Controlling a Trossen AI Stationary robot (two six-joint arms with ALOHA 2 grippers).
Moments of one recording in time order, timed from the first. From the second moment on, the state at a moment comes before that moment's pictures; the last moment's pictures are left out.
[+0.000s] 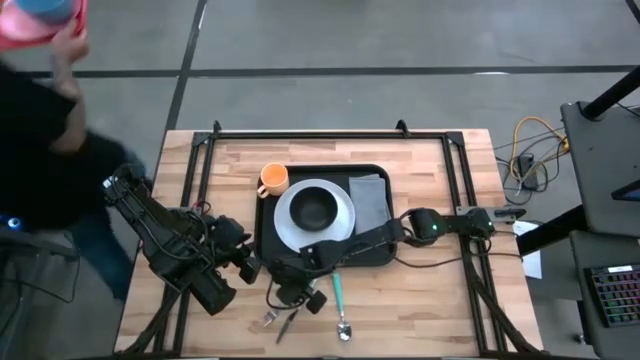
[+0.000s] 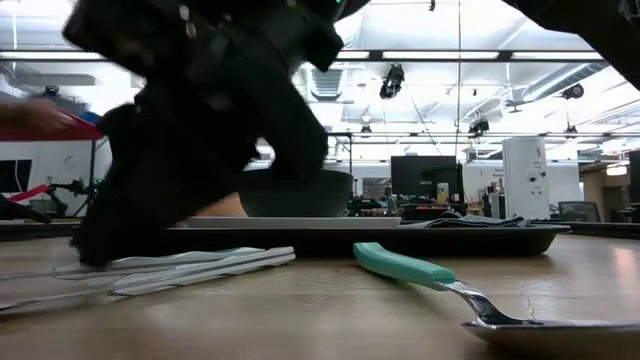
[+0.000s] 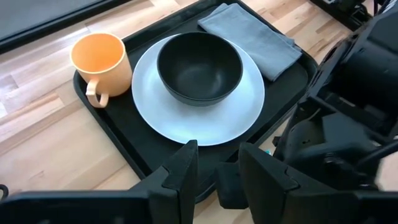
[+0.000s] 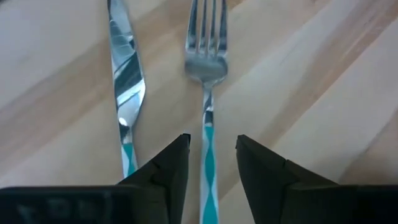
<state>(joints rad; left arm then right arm) -0.75 1.47 1.56 -1.52 -0.78 -1.63 0.26 2.53 2.12 -0.56 -0.27 -0.50</state>
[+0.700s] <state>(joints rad) -0.75 1.47 1.56 -1.49 -0.78 -1.63 0.27 2.52 2.05 -0.49 -0.21 -0.52</state>
